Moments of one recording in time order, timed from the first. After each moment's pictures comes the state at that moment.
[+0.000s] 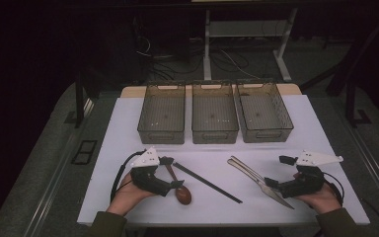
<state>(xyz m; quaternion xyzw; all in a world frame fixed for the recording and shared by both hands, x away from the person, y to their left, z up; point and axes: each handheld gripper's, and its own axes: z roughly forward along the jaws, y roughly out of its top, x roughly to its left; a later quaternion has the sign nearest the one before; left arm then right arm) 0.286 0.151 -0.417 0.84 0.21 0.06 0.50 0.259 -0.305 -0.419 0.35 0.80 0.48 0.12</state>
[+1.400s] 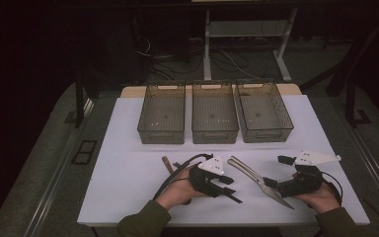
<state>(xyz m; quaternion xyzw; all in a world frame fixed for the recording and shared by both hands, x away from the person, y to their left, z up) 0.296 0.001 -0.431 0.90 0.02 -0.05 0.44 0.261 -0.302 -0.421 0.35 0.80 0.48 0.12</state>
